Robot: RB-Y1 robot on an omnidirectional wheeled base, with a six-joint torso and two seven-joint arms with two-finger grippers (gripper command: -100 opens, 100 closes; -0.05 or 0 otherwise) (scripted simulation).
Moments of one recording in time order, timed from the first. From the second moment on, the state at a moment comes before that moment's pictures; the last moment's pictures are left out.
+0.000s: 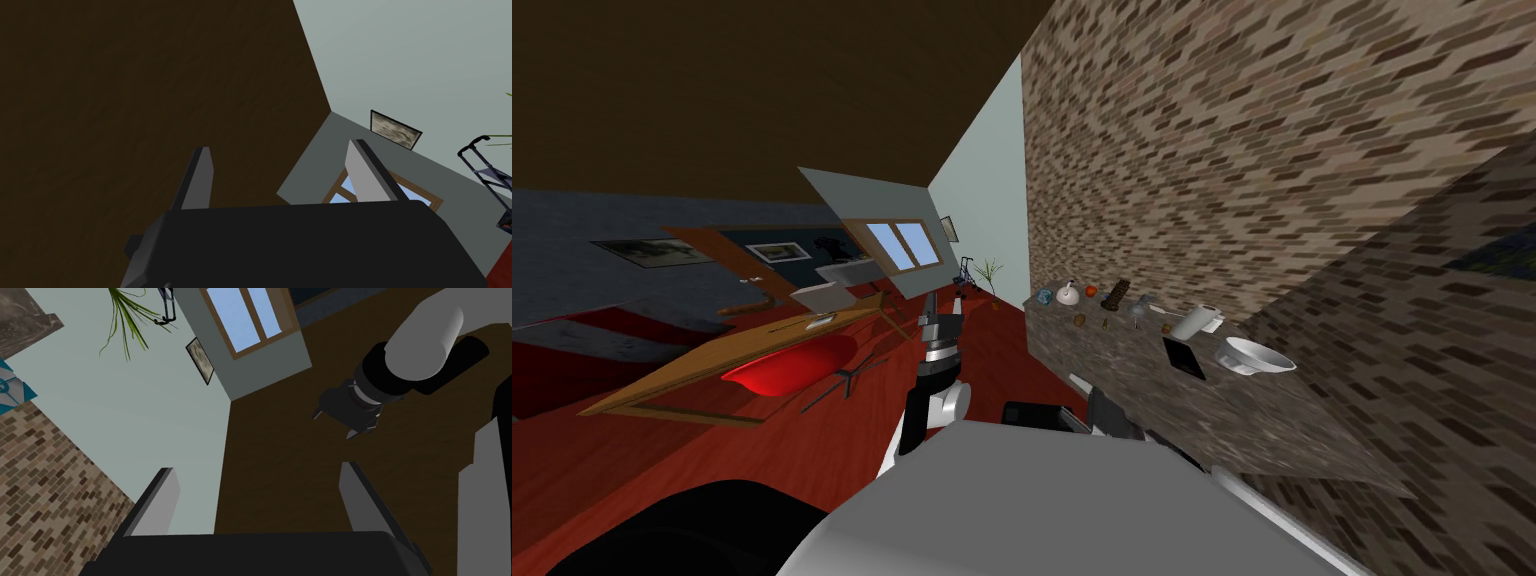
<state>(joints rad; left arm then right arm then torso) 0.54 -0.04 -0.03 -2.40 0.05 -0.42 0.13 0.68 -0.99 0.50 -2.26 0.26 -0.55 0.64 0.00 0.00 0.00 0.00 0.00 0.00</state>
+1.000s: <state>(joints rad) 0.54 -0.04 -0.03 -2.40 0.05 -0.42 0.13 0.68 -1.26 0.61 -2.20 0.28 -0.52 0.83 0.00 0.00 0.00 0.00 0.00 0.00</state>
